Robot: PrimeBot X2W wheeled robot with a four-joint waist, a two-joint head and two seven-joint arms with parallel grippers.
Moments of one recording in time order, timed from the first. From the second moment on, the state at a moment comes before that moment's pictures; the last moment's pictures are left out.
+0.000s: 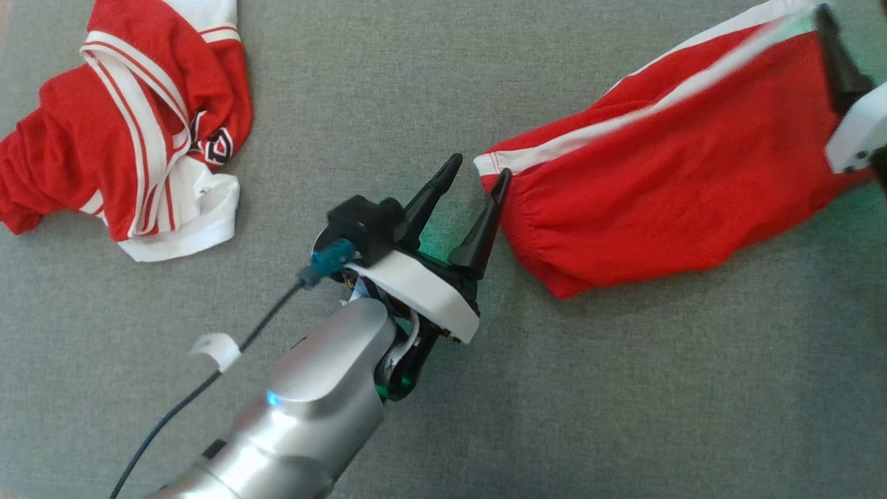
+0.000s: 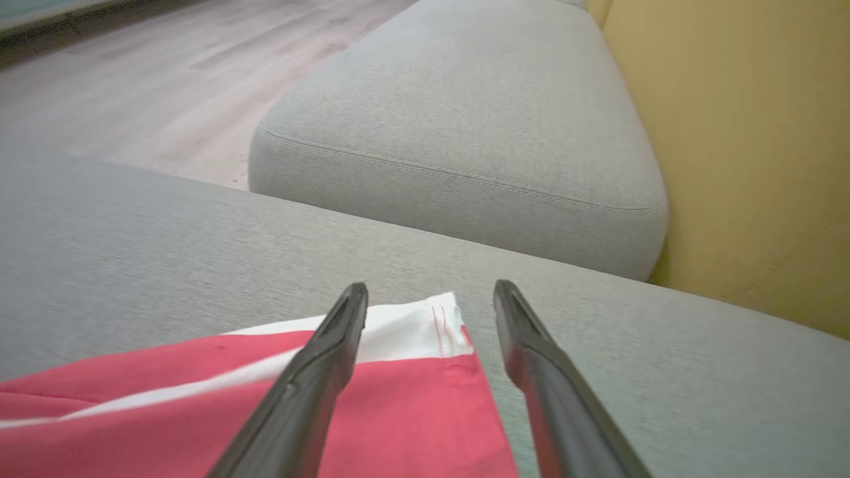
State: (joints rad) left arm -0.68 0.05 -0.86 0.52 -0.83 -0.08 -0.21; right arm -0.78 -0.52 0.29 0.60 0.38 0.12 0.09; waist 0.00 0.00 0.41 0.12
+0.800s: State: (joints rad) left arm -0.31 0.05 -0.58 0.03 -0.20 0.17 -0.26; right arm -0.66 -0.72 0.34 0.73 0.87 0.12 0.29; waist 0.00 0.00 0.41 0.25
